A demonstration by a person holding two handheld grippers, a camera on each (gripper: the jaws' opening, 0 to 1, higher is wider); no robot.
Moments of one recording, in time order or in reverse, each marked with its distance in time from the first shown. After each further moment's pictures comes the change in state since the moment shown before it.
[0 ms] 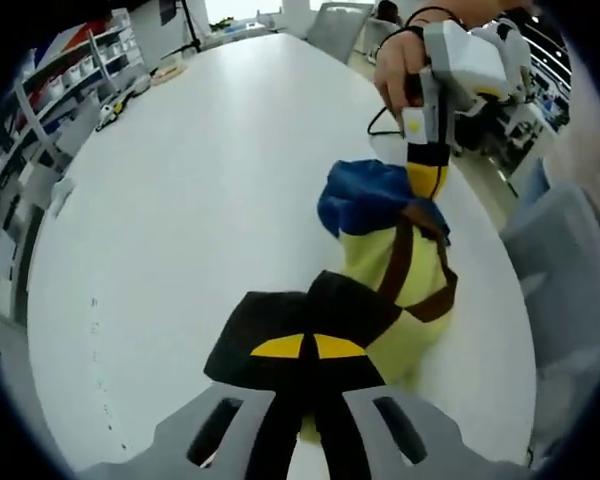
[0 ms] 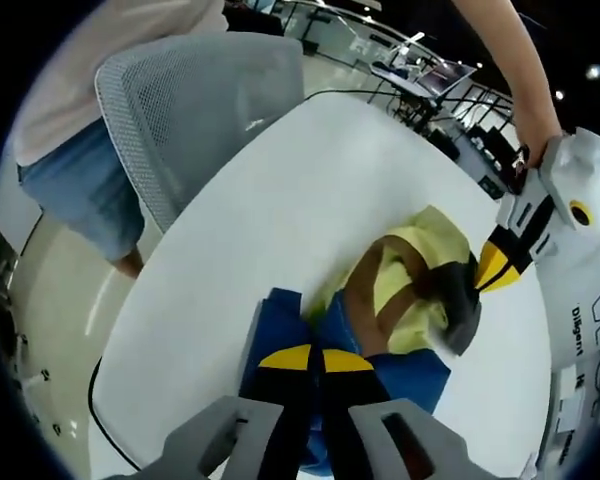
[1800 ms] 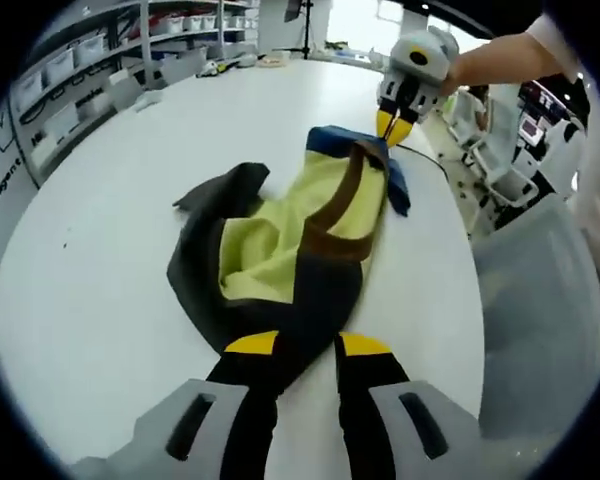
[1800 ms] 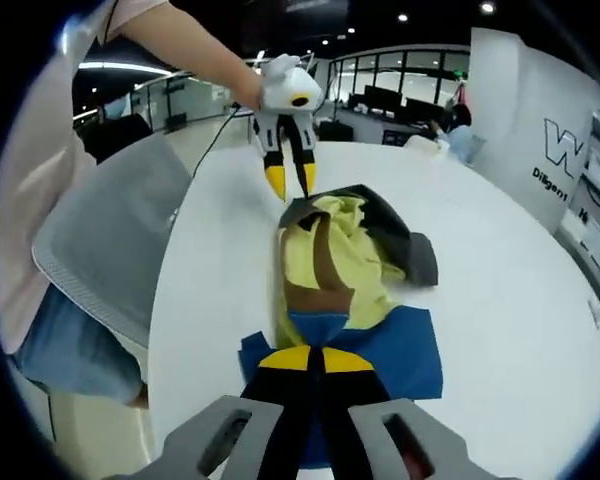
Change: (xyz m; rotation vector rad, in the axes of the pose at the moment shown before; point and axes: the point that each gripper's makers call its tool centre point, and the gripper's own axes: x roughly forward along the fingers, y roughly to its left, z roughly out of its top) left arm -0.028 -0.107 -0.107 -0.492 -0.150 0.124; right arm -0.024 -0.025 0.004 0.603 -0.144 -0.146
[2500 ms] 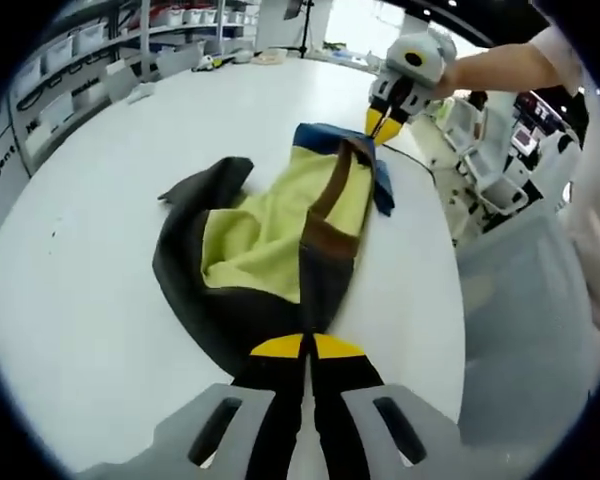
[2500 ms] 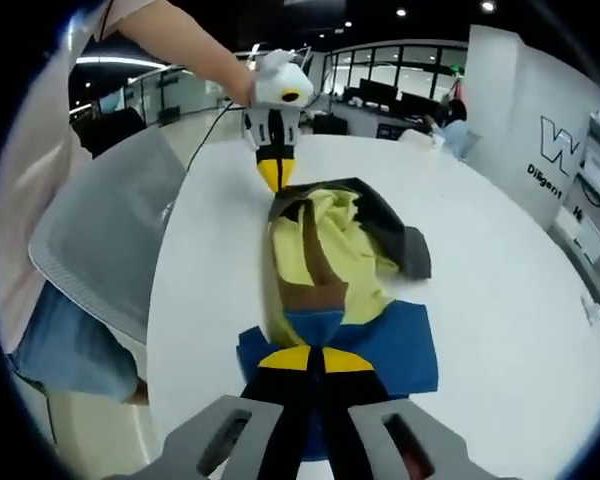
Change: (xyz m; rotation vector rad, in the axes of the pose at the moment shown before) left arm -0.018 -0.022 0.002 -0.043 -0.054 -0.039; right arm -0.009 -0.006 -0.002 0.016 0.026 -0.047
